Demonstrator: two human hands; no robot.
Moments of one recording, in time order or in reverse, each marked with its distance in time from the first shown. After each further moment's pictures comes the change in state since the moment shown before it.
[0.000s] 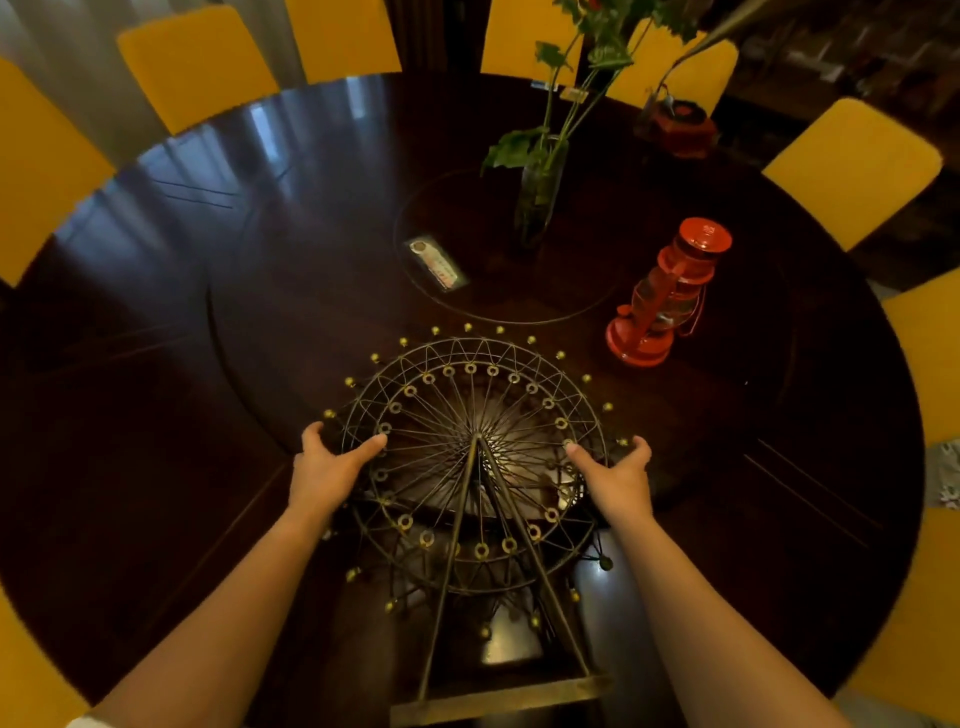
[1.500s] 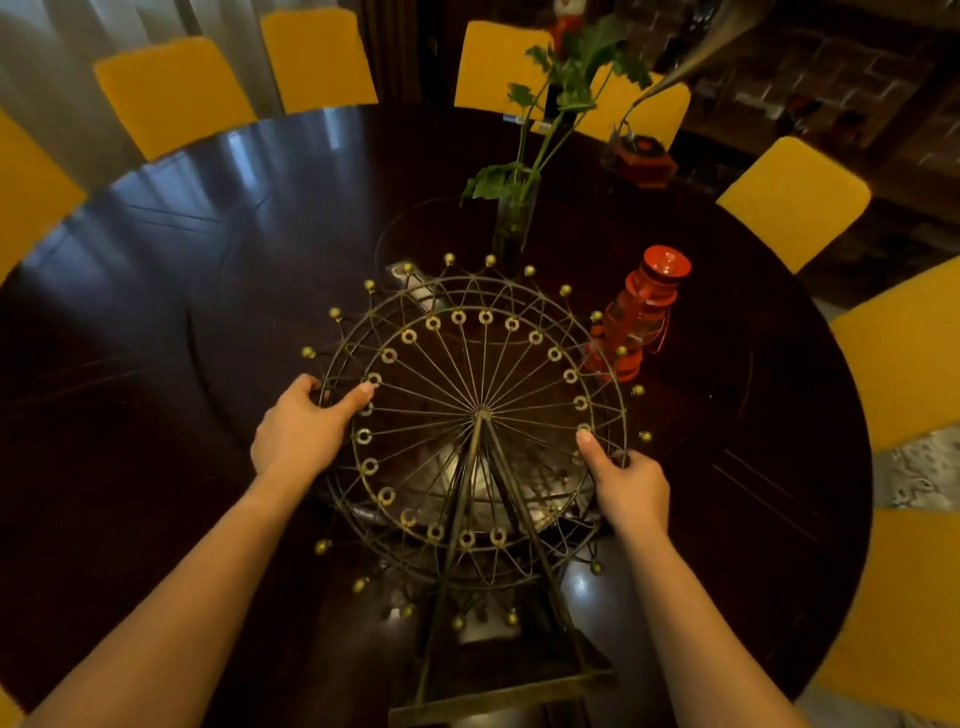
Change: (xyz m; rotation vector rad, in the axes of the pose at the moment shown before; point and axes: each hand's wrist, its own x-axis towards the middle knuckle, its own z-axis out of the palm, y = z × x) left_hand -0.023 0.080 -0.034 0.335 0.223 0.350; right_hand -0.049 -0.034 -0.038 -0.057 0.207 -0.178
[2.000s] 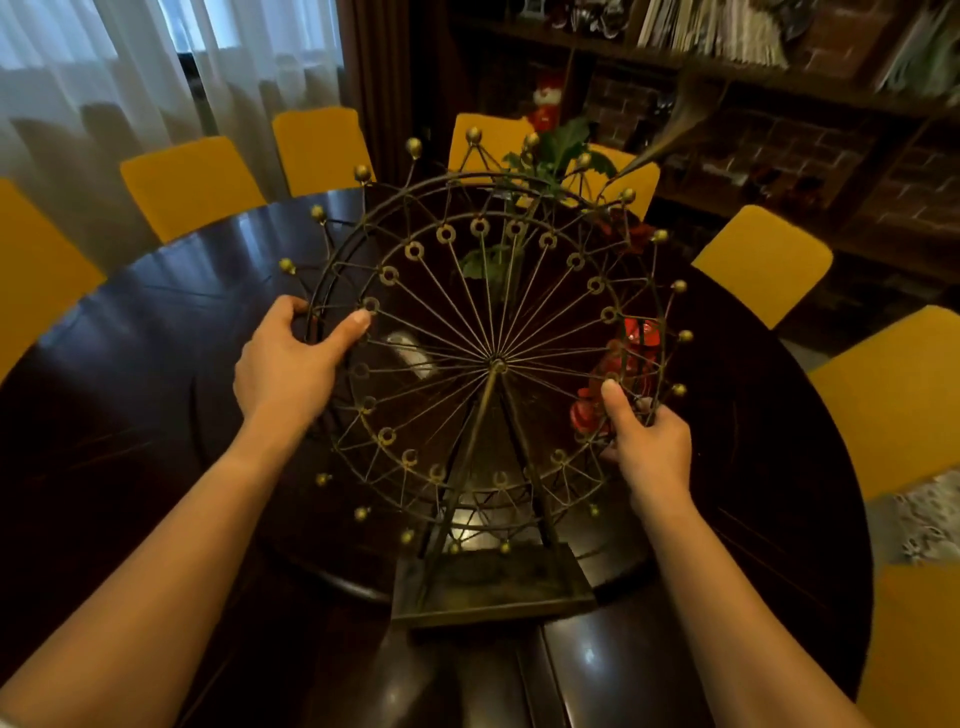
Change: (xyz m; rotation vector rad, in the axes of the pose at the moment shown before) left_hand 0.023 0.116 -0.081 -0.253 0.330 0.344; right_hand 0.028 -0.103 -0.051 0.384 0.103 -0.246
